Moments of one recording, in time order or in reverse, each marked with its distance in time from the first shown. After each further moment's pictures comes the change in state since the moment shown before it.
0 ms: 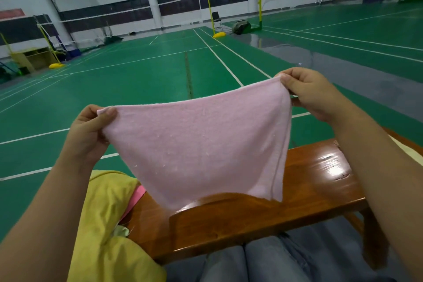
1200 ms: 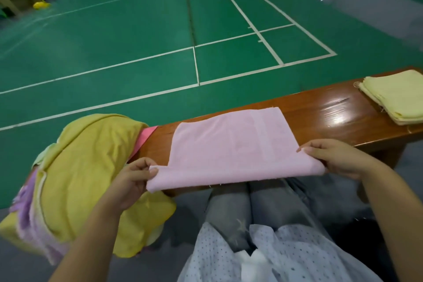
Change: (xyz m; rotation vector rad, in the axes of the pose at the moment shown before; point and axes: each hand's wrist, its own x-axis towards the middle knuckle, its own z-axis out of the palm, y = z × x) left_hand -0.166 -0.124 -0.057 0.172 -0.142 -0.733; right_hand -0.155 0.180 0.006 -0.077 -0.300 0.767
